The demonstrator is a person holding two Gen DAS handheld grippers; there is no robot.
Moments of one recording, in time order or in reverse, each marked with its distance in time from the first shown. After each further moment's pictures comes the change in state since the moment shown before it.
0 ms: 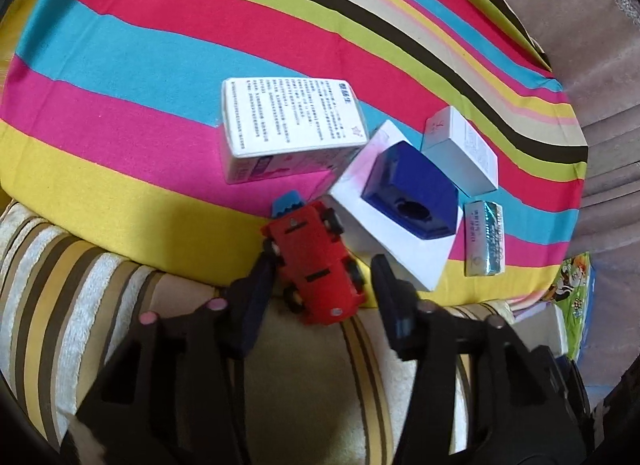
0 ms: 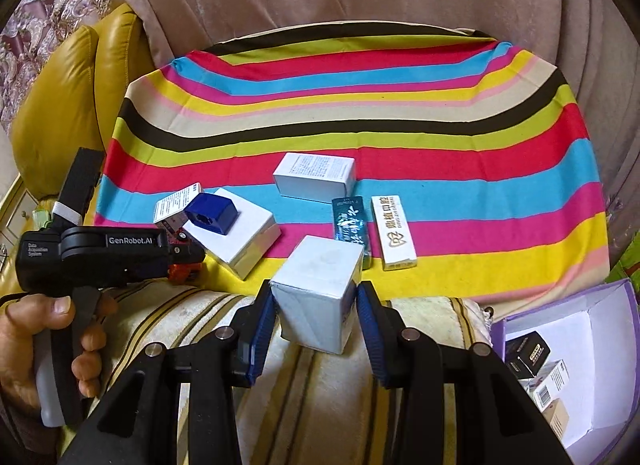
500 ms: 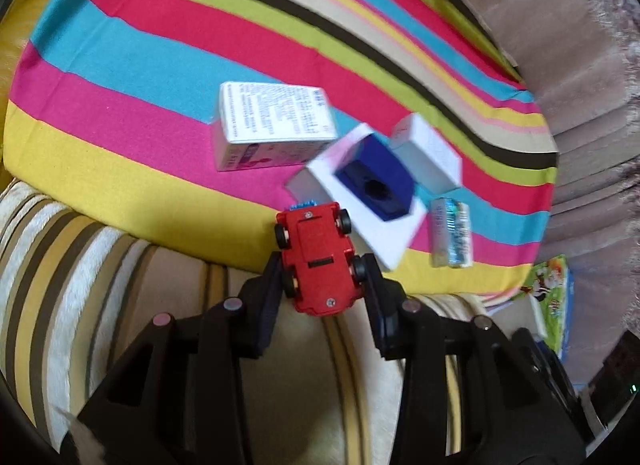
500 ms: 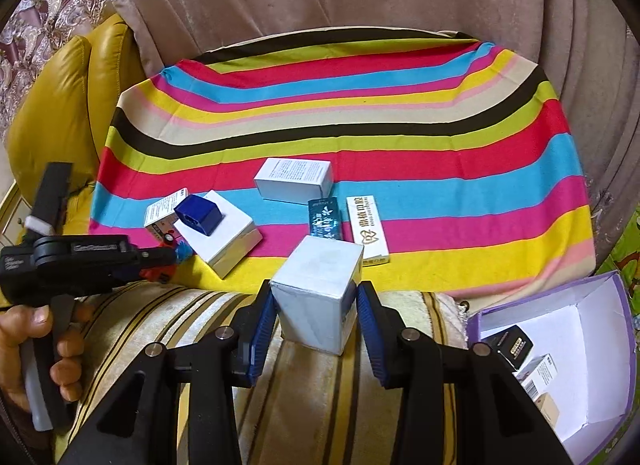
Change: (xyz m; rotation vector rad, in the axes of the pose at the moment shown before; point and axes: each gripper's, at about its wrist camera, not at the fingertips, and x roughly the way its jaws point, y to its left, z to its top) left arm -0.029 0.001 -0.021 0.003 -0.070 -0.117; right arm -0.014 -0.015 -0.005 0.024 -0.023 -0.030
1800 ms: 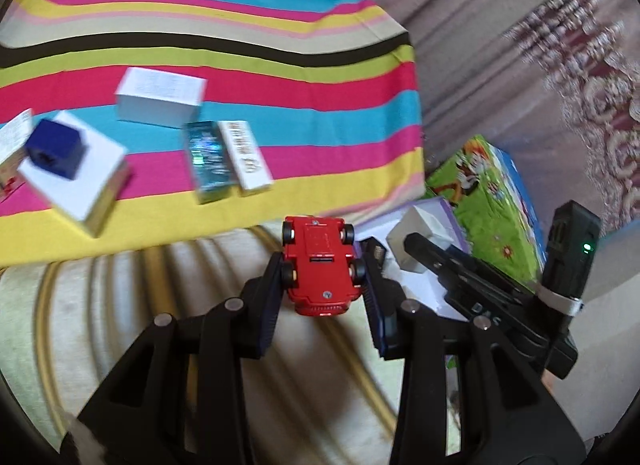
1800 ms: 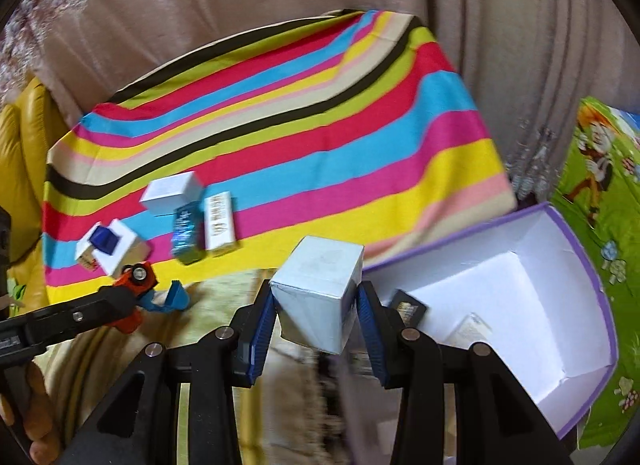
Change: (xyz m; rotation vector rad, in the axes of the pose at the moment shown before) left arm 0.023 -0.169 -0.082 0.442 0.121 -0.259; right arm -0.028 -0.126 -0.026 0.222 0.008 -0.141
